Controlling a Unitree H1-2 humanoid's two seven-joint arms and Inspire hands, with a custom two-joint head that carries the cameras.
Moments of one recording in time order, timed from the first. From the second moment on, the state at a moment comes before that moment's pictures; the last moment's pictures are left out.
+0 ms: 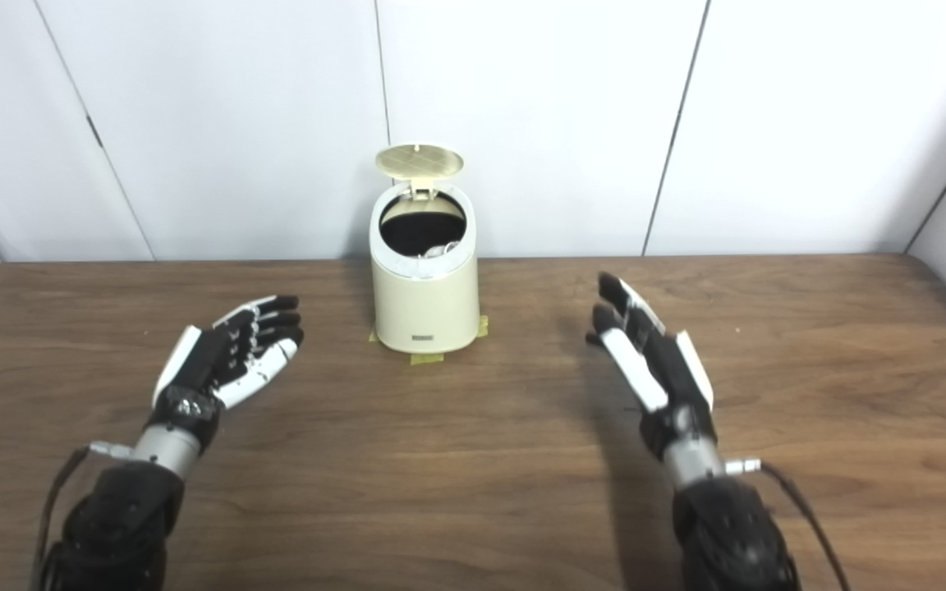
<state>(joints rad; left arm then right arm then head) -0.23 0.19 -0.02 -0.22 0.15 0.42 -0.10 -0.10 -0.11 -0.08 -0.12 0.11 0.18 0.10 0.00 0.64</state>
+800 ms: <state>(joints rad) -0.58 0.24 -0.04 -0.04 0.16 0.42 -0.13 -0.01 -0.02 -0.13 -0.06 0.15 -0.10 0.03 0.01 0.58</state>
